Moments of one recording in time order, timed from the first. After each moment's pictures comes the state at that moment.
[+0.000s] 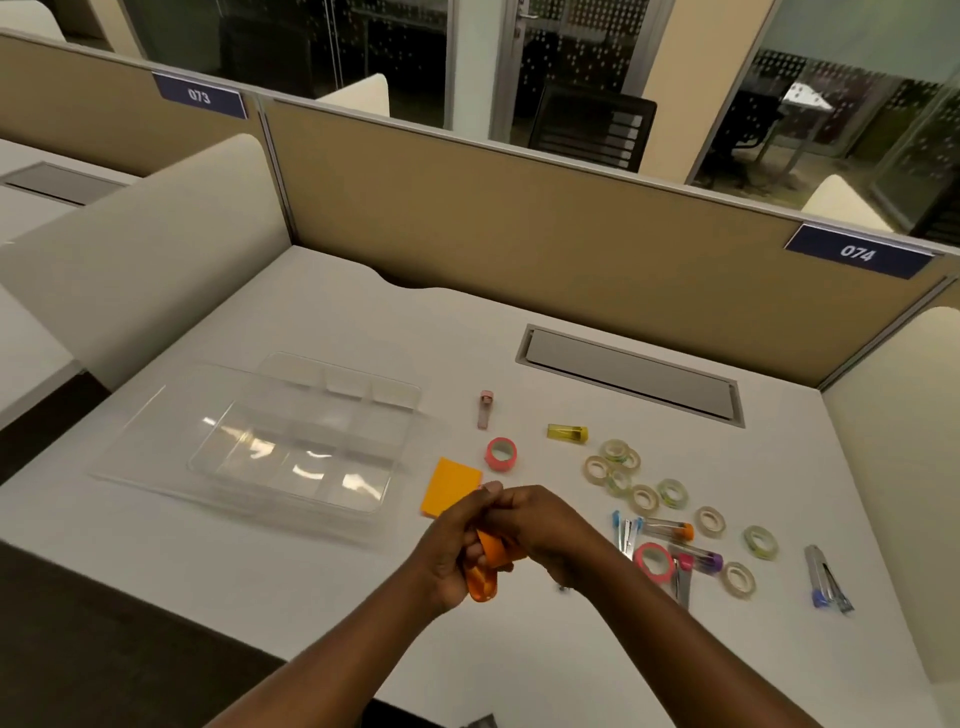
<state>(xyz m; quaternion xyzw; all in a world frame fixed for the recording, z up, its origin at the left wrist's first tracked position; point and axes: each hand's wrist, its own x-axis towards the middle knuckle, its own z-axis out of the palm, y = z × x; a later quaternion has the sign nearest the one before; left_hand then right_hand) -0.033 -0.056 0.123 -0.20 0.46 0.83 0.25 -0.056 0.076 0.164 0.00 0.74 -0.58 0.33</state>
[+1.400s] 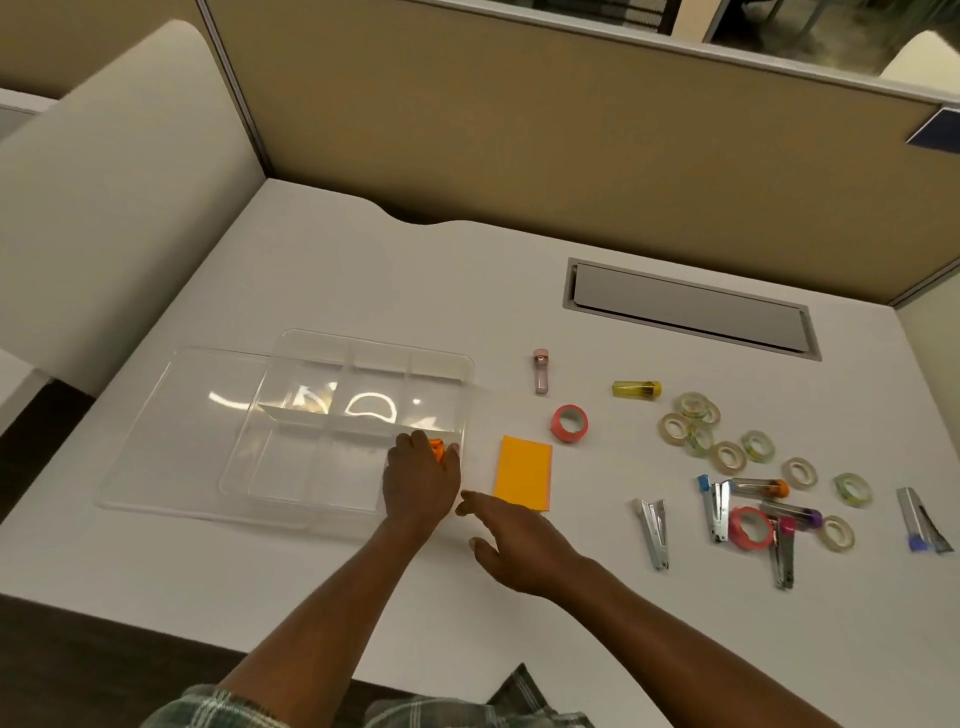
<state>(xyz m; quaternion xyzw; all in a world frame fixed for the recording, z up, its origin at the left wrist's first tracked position) -0.147 -0.201 -0.001 -0.13 0.96 0.25 0.02 -0.084 -0.048 0.051 -0.15 0.92 -0.27 0.25</state>
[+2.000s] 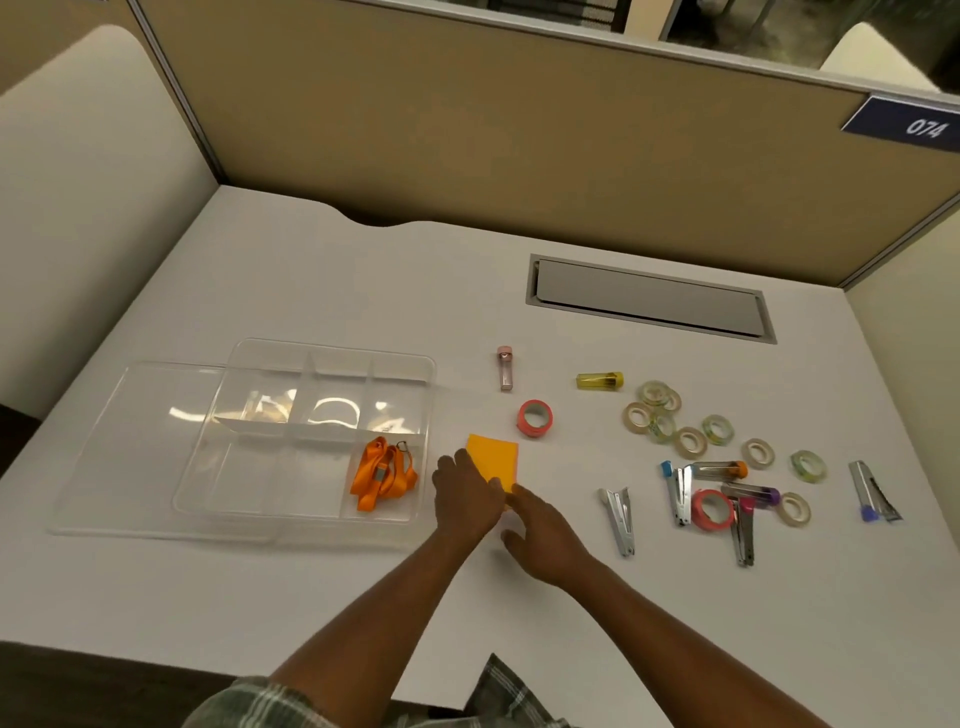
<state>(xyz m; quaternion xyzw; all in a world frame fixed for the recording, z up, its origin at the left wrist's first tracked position) -0.132 -0.105 0.017 -0.12 0.90 0.36 0.21 -0.078 0.021 0.012 -0.02 0.92 -0.31 0.24</state>
